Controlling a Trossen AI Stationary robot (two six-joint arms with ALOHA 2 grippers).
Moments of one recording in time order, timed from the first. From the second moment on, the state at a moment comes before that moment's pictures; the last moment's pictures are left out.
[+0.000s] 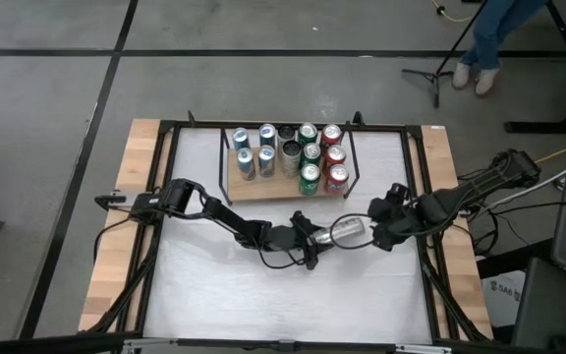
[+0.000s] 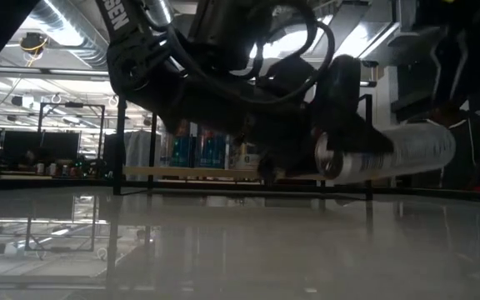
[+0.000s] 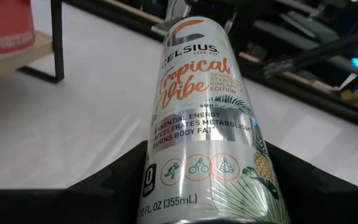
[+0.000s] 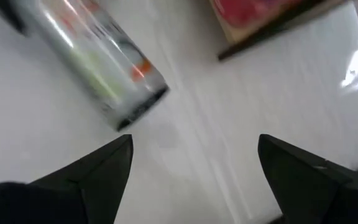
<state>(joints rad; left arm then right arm) -0.21 2.26 1.19 0.82 -0.40 -0.43 0.46 1.15 0.94 -1.21 0.40 0.76</state>
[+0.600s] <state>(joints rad) -0.21 2.26 1.19 0.87 -0.41 -0.42 0.46 1.13 0.81 -1.08 0.46 0.83</state>
